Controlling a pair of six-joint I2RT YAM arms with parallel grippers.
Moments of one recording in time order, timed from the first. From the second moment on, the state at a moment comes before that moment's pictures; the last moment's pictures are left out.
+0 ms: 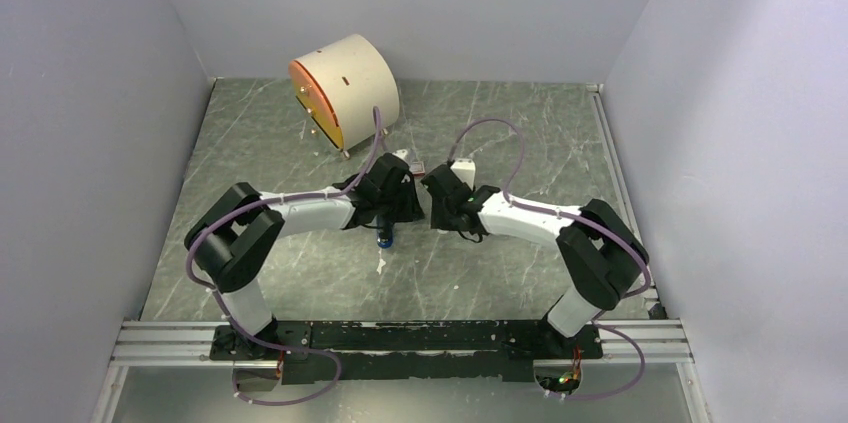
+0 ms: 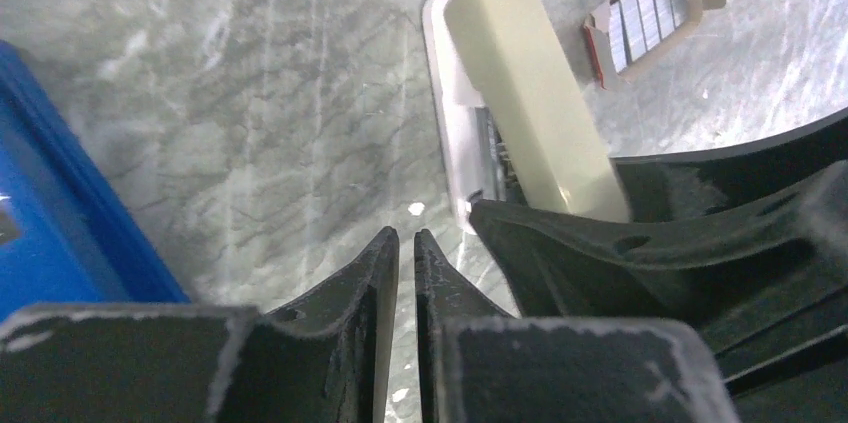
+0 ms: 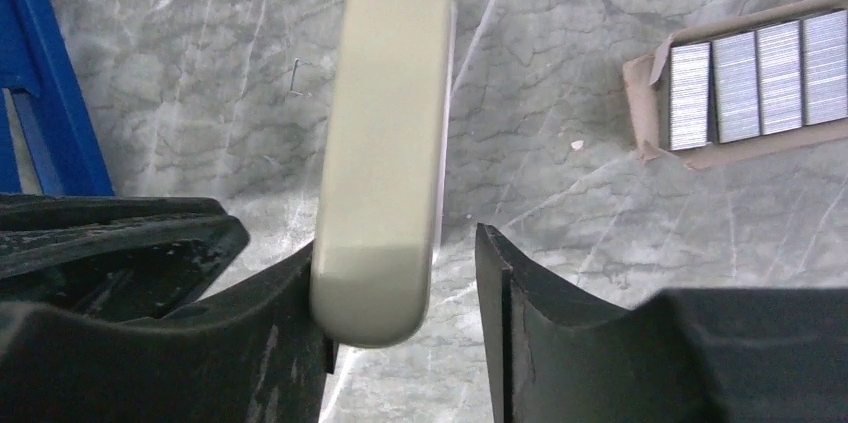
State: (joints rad) left arm -0.79 1.74 0.94 0.05 0.07 -0.73; right arm 0.79 1.62 0.91 -0.35 0.37 0.72
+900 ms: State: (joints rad) left arm -0.79 1.40 0.95 -0.13 -0.09 -0.65; right arm 0.71 1.55 0.96 -0.44 0.25 0.62
